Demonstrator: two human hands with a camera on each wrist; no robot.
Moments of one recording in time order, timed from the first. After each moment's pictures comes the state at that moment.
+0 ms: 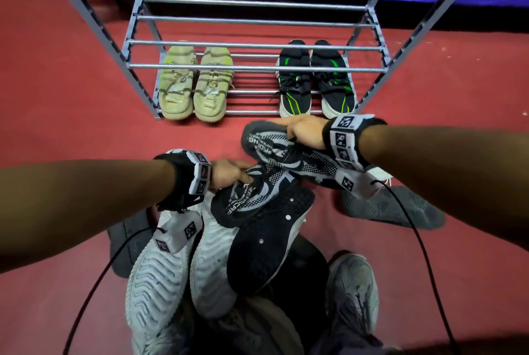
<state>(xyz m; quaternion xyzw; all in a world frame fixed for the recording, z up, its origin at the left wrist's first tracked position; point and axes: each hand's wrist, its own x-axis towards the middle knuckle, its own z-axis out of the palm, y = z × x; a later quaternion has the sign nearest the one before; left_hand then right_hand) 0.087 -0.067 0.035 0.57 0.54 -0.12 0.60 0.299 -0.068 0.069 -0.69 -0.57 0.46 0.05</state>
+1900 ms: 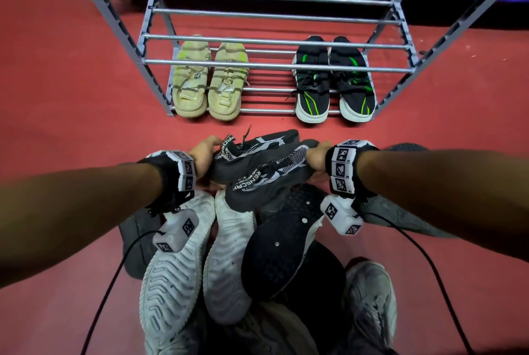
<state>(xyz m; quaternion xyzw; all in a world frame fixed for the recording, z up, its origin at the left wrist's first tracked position) 0.037 -0.037 0.020 0.31 0.68 0.07 0.66 0.282 -0.079 0.002 -0.80 -0.30 0.52 0.04</state>
